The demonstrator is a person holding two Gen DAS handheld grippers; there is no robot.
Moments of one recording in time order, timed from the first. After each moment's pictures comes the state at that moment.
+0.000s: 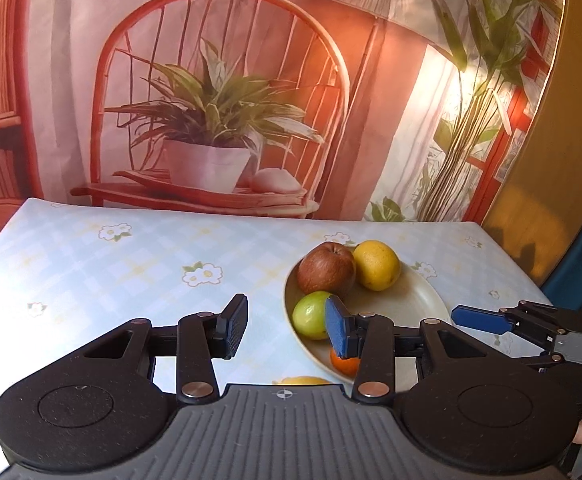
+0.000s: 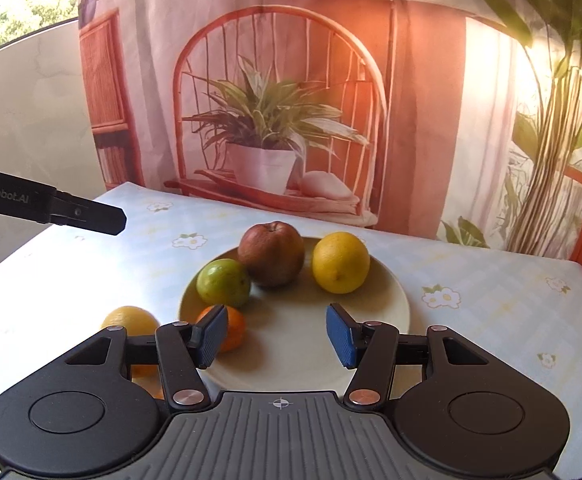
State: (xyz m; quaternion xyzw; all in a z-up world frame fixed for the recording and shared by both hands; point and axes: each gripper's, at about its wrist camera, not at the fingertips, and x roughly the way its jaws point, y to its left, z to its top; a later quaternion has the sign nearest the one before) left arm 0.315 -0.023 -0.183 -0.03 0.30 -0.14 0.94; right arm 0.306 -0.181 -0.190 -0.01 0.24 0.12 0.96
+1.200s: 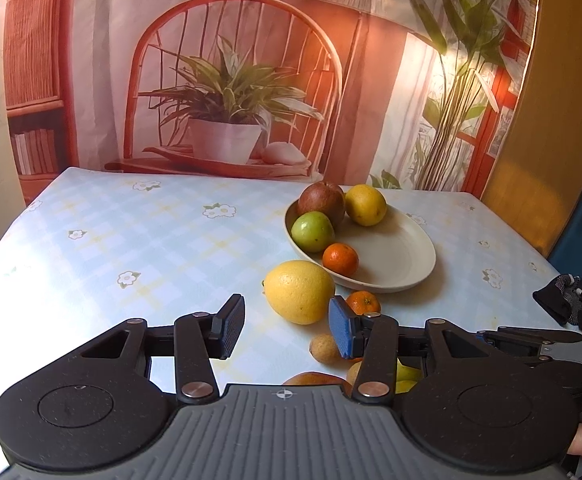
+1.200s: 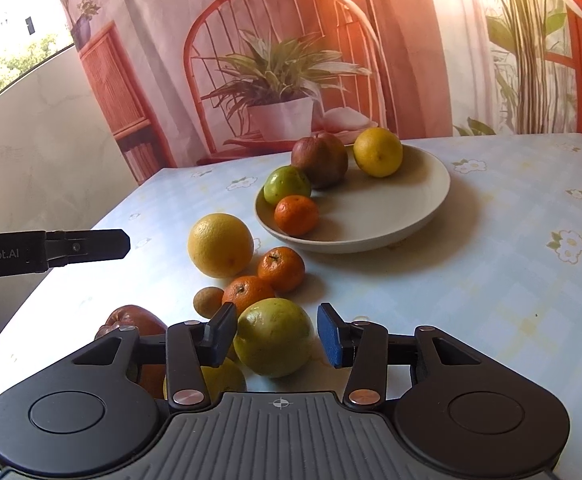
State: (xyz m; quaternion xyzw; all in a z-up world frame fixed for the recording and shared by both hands) left arm 0.215 -0.026 -0.209 -0.02 0.29 -0.11 0.95; right arm 0.224 -0.160 -0.238 0.11 0.28 0.14 0.94
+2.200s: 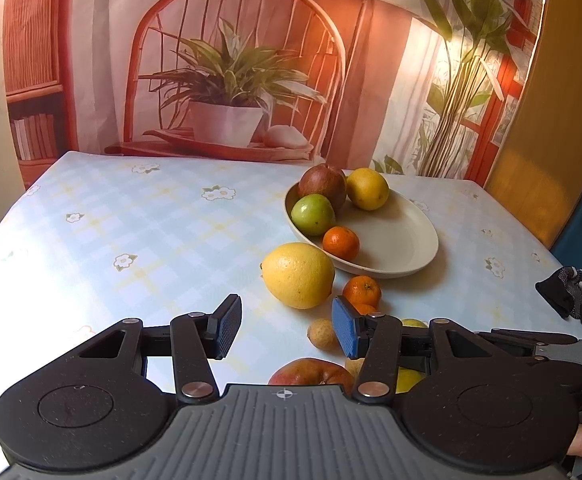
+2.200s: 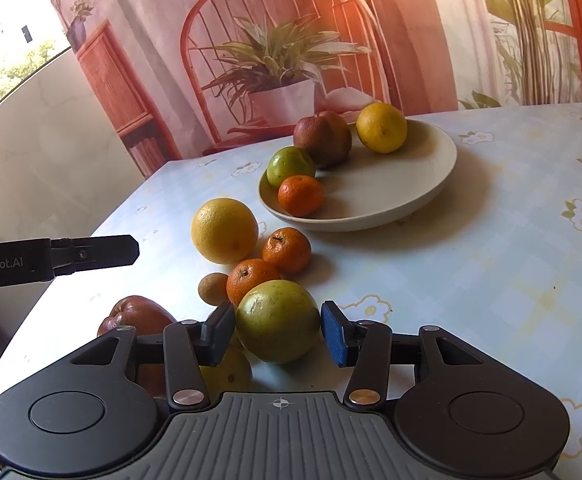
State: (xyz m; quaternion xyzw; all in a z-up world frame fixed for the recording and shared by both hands) left arm 0.219 -0.028 -0.214 -0.02 0.31 -0.10 0.94; right arm 0.229 -0.163 -0.249 0.14 0.30 0.15 0.93
